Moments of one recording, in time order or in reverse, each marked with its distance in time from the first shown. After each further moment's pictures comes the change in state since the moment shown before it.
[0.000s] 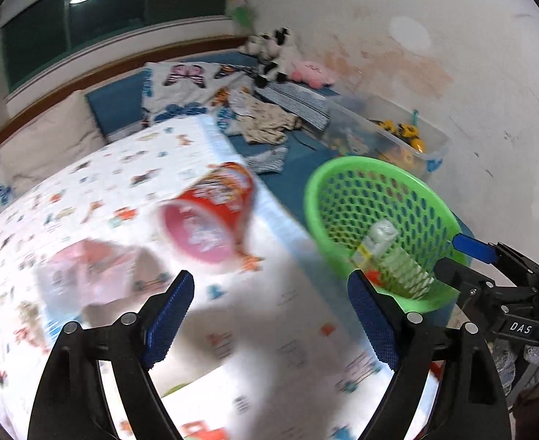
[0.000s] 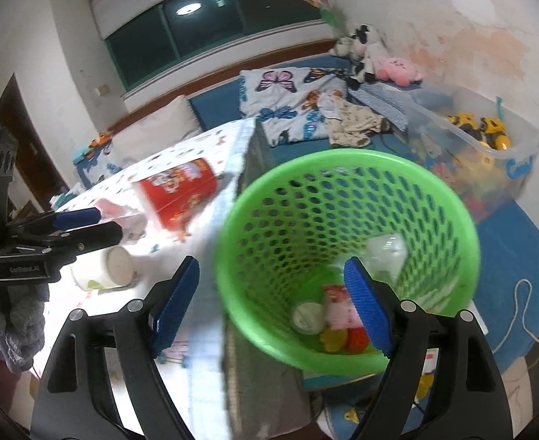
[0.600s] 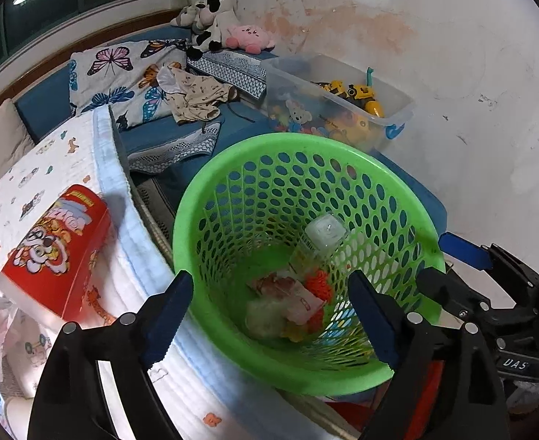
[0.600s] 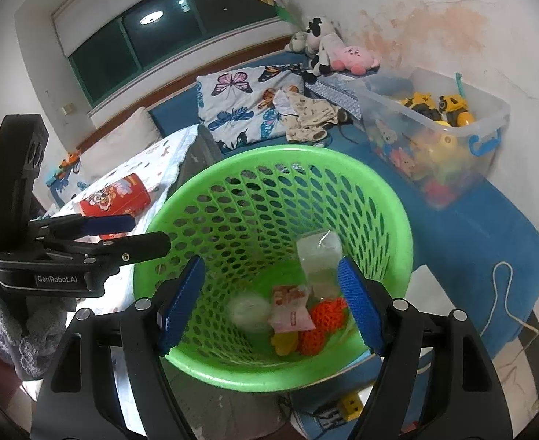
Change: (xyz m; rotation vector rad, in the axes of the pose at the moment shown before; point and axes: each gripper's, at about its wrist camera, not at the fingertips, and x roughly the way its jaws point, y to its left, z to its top) left arm 0.102 -0.103 0.042 0.121 0.137 -0.173; right arm -0.003 -0.085 -0.002 0.107 -0.001 -0.101
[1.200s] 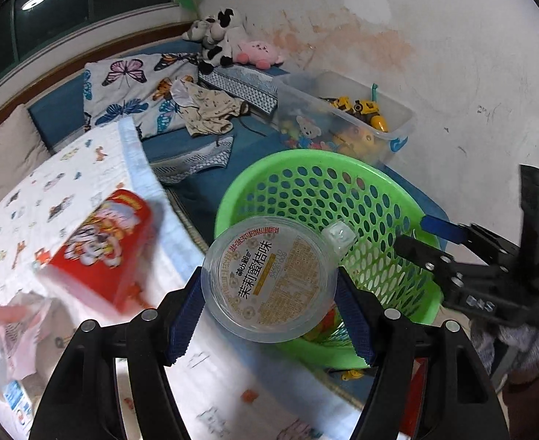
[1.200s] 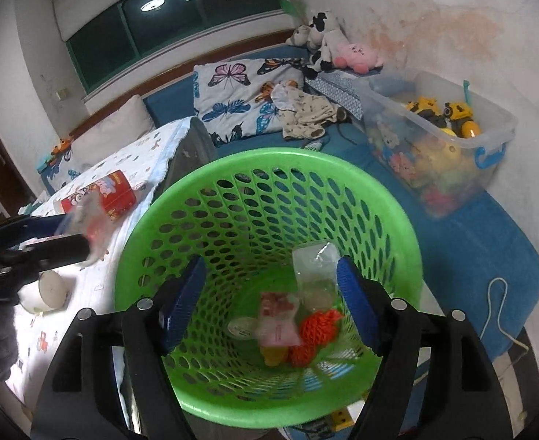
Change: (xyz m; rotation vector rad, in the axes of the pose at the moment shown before) left arm -0.029 0.019 -0.004 0.000 -0.043 0.020; right arm 0.020 -0.002 0.017 -0.037 0.015 -0.043
